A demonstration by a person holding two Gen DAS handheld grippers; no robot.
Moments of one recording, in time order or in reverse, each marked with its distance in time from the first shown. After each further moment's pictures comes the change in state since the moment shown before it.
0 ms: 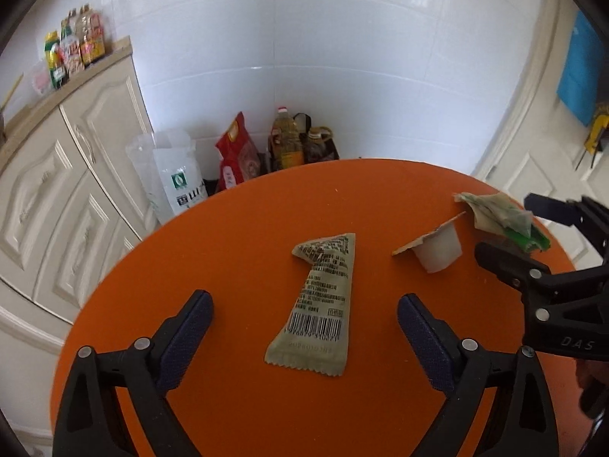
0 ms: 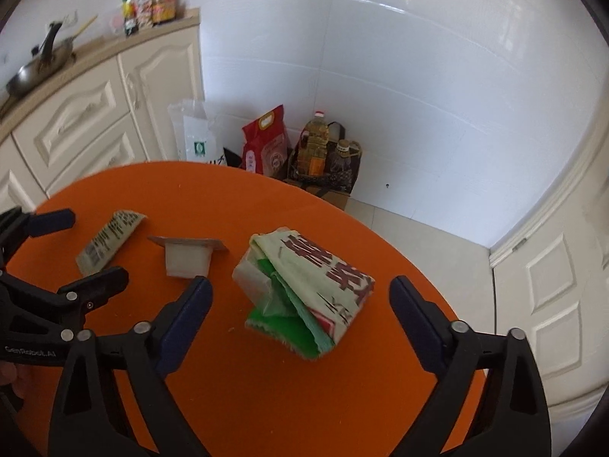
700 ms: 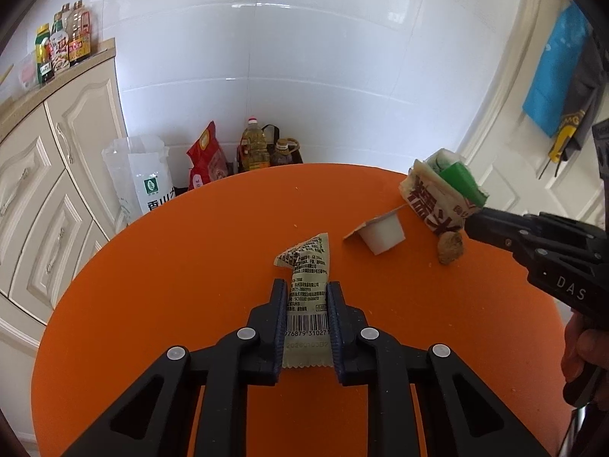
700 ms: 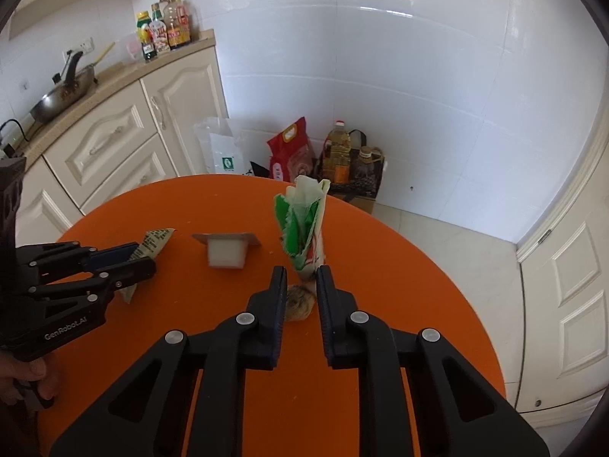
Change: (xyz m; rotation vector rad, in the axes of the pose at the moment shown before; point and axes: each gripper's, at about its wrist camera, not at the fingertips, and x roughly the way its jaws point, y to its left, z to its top) left arm 0.078 0.013 0.090 -0.038 -0.048 -0.163; right arm -0.046 -0.010 -0.018 0.104 -0.061 0.140
